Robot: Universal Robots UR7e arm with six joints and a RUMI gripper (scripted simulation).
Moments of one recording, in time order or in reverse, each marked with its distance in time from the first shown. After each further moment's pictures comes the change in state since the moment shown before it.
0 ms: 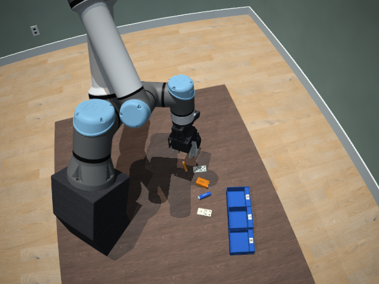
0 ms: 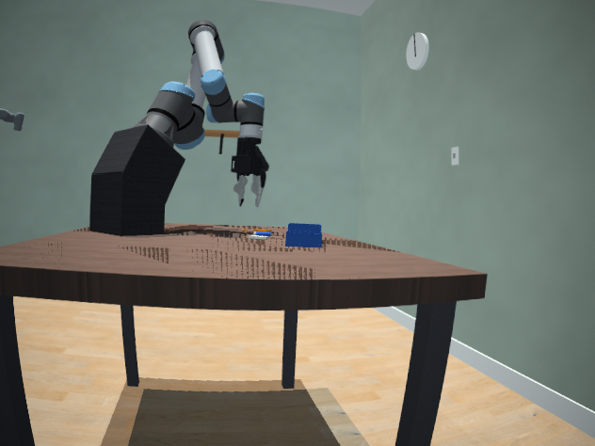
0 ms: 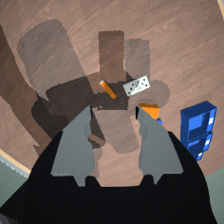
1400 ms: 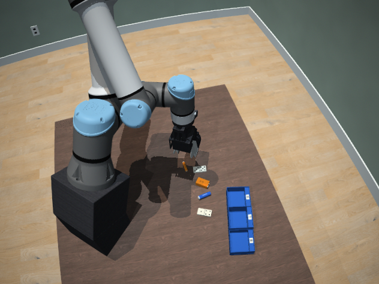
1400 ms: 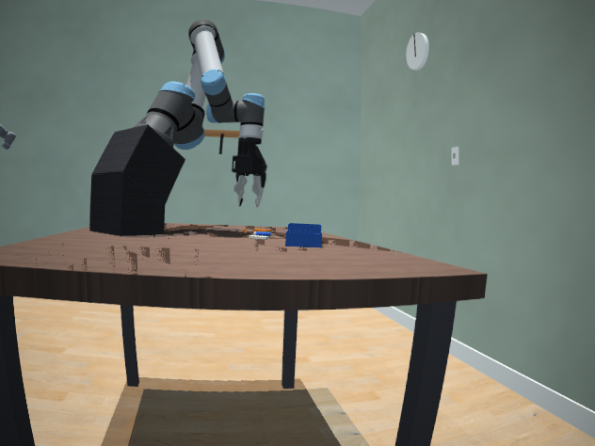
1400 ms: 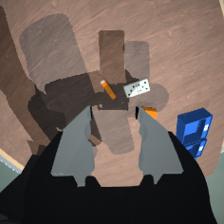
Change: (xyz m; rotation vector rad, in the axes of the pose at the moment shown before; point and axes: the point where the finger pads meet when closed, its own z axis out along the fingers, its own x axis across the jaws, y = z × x) arm -0.001 -0.001 0.000 0.000 0.000 -0.085
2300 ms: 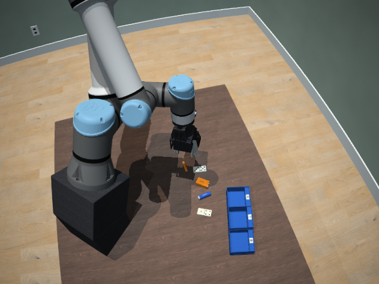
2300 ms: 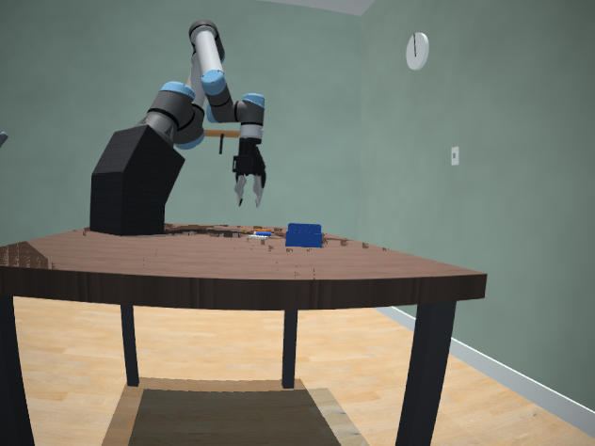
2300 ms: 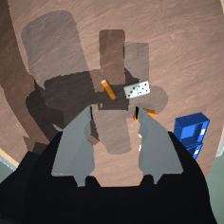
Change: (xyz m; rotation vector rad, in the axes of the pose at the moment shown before) arm -0.001 0.000 0.000 0.000 0.000 -0.055
